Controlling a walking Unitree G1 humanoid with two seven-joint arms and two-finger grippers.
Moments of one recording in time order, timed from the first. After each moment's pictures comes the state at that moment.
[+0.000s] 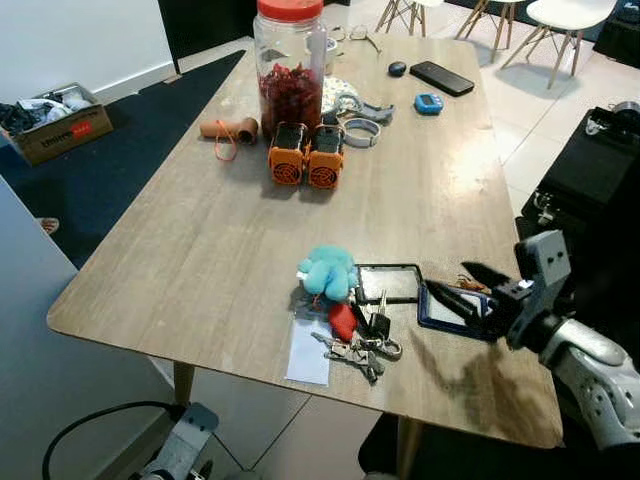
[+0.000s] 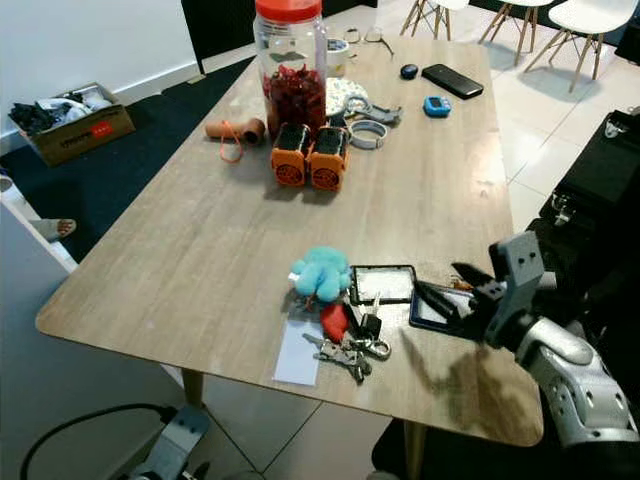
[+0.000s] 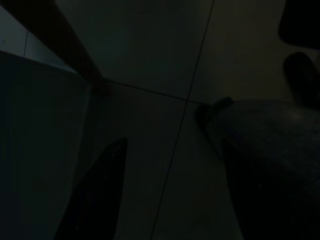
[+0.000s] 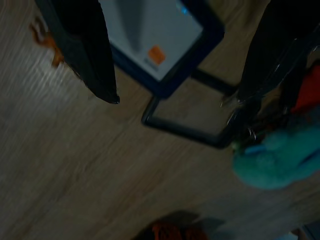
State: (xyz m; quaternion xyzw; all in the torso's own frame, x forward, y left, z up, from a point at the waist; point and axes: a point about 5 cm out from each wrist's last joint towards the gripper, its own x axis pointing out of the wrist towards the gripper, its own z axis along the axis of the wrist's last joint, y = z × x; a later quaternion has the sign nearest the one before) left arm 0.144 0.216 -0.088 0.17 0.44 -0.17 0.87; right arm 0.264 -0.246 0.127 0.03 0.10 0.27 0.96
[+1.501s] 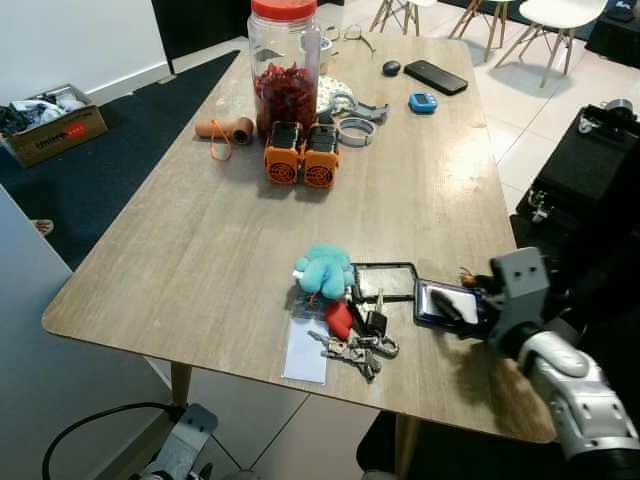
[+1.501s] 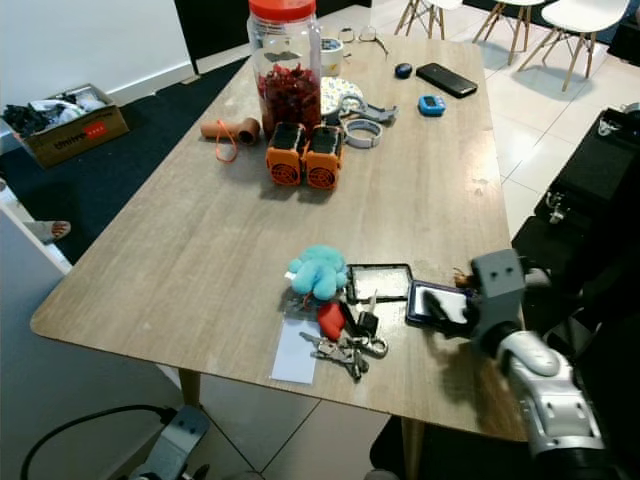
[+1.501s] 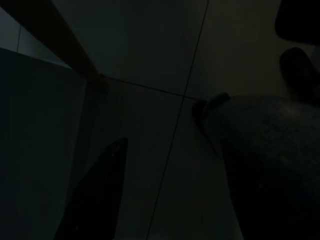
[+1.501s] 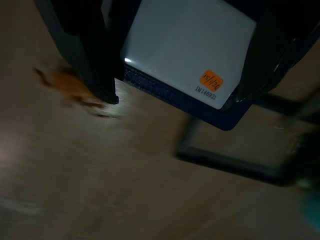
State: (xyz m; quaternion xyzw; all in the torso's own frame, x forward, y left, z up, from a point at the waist) left arm 0.143 0.217 -0.089 0.17 0.45 -0.17 0.86; right arm 0.269 -0.217 0.098 -0.05 0.12 0.18 0.98
